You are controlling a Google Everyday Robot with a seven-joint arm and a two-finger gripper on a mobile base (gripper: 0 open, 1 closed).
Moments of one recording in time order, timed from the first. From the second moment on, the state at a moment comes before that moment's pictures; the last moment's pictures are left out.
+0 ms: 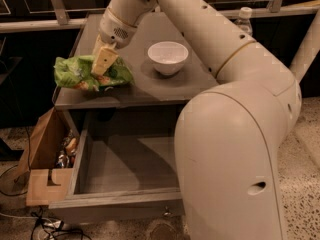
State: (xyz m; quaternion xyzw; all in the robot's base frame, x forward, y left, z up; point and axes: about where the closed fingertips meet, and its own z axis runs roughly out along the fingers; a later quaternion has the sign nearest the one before) arm 0.644 0.147 0.899 -0.74 0.60 0.23 0.21
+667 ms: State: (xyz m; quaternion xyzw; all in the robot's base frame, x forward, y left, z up) arm 0.661 0.140 0.860 -0.73 0.60 0.26 0.20
